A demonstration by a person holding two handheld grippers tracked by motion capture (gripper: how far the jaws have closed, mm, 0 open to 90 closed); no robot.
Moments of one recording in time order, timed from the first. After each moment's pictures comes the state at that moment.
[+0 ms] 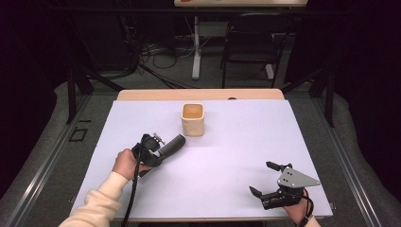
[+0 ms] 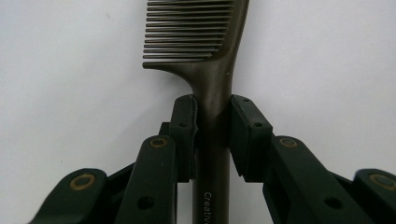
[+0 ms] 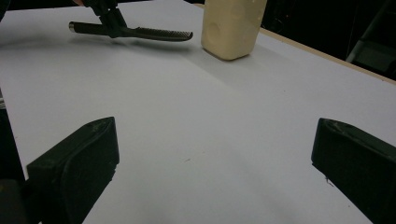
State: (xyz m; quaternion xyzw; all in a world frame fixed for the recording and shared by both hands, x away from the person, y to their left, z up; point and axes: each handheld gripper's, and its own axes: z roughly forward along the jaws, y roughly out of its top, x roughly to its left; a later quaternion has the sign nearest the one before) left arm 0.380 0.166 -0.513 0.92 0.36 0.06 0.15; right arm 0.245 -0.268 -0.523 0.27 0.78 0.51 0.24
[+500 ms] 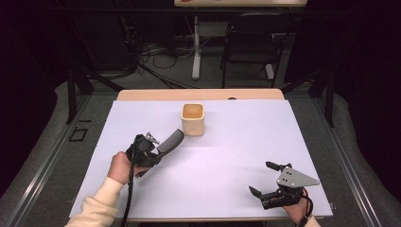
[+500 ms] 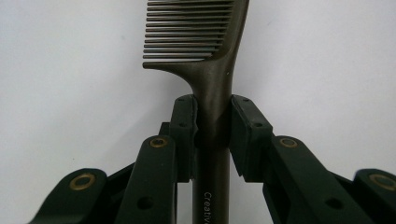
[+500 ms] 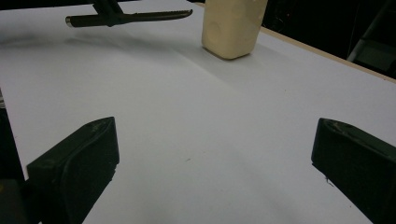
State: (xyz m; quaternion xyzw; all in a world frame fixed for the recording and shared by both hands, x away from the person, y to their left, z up) left arm 0.367 0.179 -0.503 0.90 0.36 0.09 0.21; right arm 0.246 -0.268 -0.523 0.27 0.78 0.51 0.24
